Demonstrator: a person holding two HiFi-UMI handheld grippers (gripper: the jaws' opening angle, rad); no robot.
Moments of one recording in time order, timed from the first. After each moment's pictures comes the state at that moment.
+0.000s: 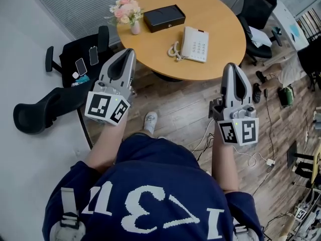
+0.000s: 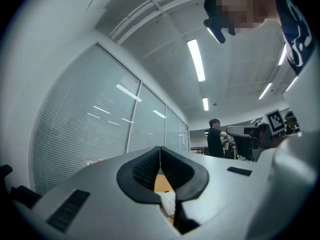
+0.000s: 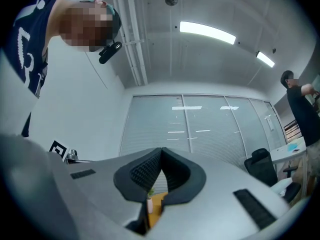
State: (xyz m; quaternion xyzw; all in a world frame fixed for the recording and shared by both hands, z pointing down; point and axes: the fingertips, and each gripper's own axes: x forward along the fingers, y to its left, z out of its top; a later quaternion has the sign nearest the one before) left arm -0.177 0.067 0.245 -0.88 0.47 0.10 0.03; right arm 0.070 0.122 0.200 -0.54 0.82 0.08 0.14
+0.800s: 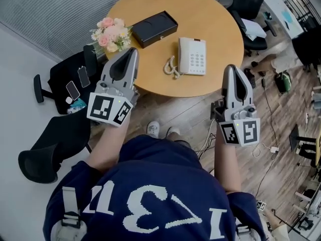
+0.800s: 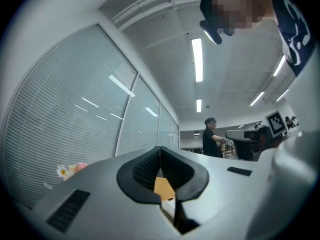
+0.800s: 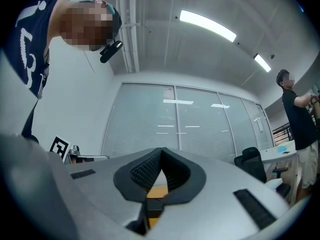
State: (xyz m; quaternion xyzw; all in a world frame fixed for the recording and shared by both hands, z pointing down) left arm -0.160 -0.086 0.253 -0.91 0.41 0.11 0.01; right arm 0.070 -0.001 0.218 -0.60 0.79 0.07 0.11
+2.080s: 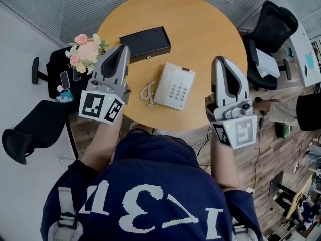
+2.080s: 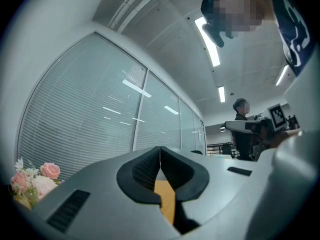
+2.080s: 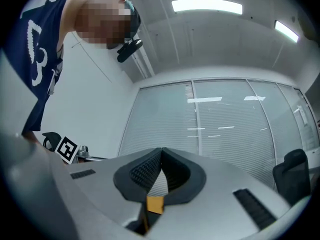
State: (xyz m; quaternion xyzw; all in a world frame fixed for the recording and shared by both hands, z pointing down) left arm -0.056 -0.216 0.258 -0.84 0.54 0.09 0.03; right arm 0.155 -0.189 0.191 -0.42 0.89 0.12 0.10
